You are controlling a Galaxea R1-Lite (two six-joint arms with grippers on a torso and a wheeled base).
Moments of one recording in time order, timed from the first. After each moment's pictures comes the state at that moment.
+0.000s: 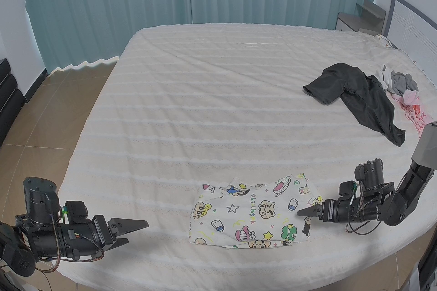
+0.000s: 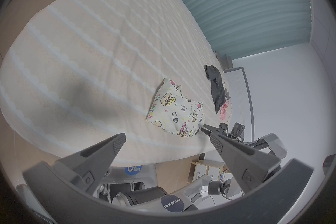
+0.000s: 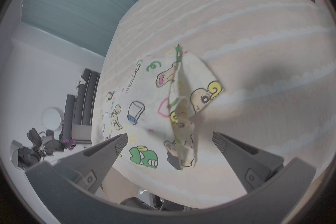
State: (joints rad) left arm -0.27 1.47 -0.11 -0.75 -0.44 -0.85; right arm 0.22 2.04 -0.43 -0.77 0.40 0.44
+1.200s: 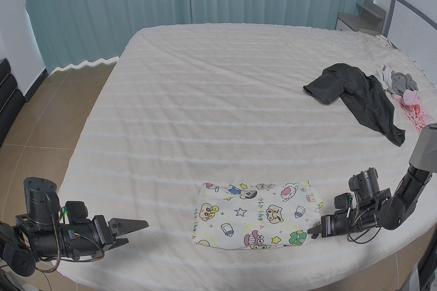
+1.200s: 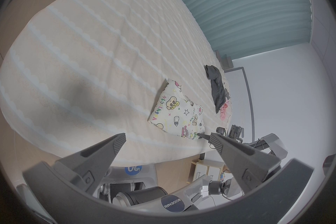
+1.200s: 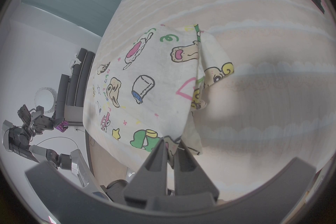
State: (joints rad) left arm -0.27 1.47 -0.11 -0.75 -0.44 -0.85; right arm 0.26 2.04 -0.41 -0.66 0.37 0.31
